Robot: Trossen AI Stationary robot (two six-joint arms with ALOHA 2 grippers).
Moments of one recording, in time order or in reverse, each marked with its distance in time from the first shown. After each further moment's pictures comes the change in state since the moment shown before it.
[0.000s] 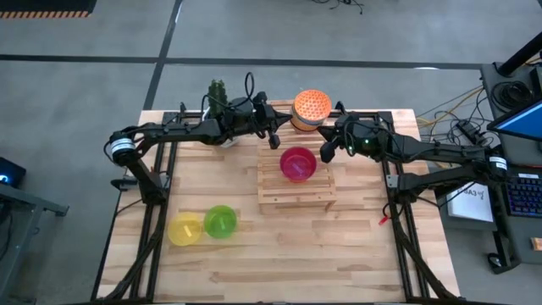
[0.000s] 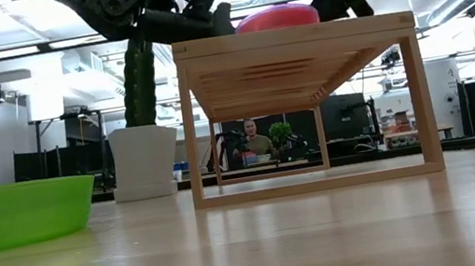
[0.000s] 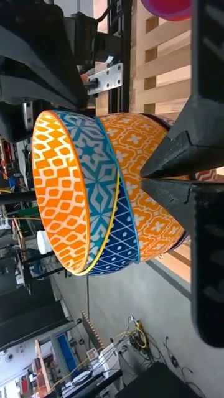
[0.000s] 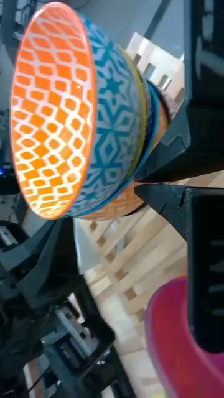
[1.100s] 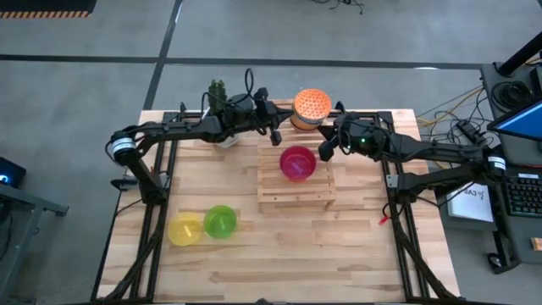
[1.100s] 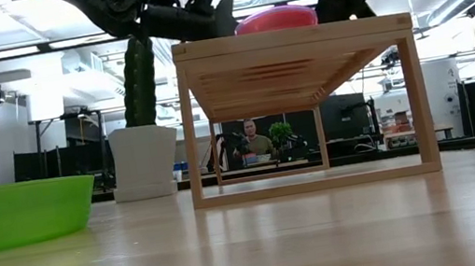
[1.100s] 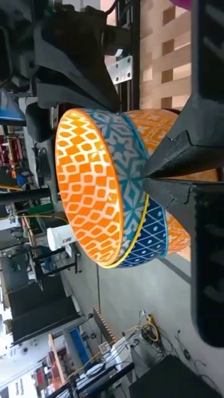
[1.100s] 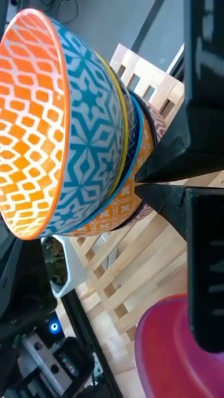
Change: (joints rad) left arm 0.007 0.012 0.049 0.000 0.004 0.030; right arm -0.022 0.018 0.000 -0.028 0.016 0.017
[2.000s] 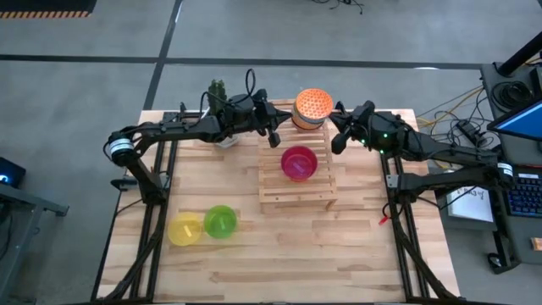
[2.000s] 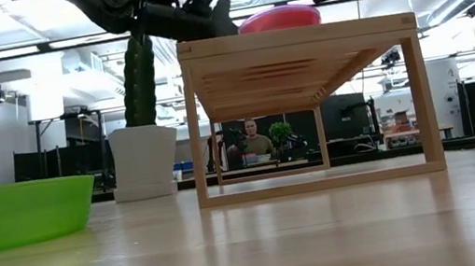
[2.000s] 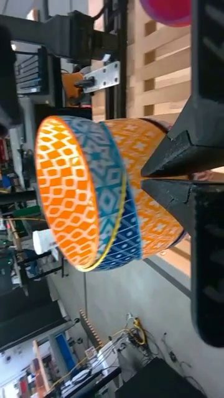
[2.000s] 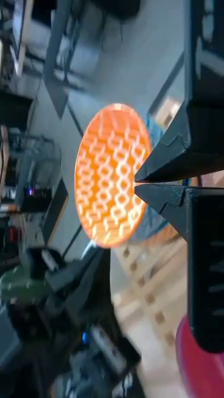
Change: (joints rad) left arm -0.005 -0.025 -0.001 -0.076 -0.003 -0.009; right arm -0.009 -0.136 0.047 -0.021 0.049 -0.144
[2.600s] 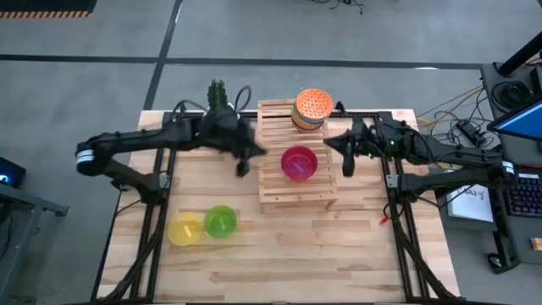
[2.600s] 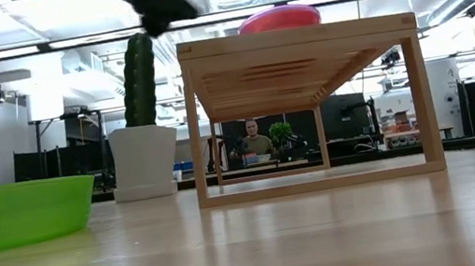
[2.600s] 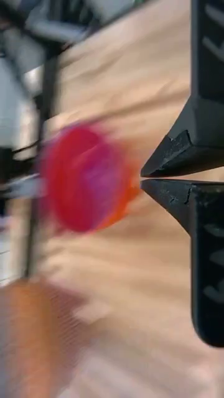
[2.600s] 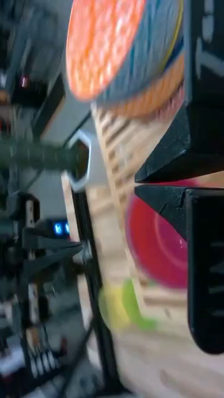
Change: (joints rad) left arm -0.172 -0.322 0.003 -0.713 0.115 -0.189; right arm 0.094 -0.054 -0.004 -0.075 -0.347 -0.041
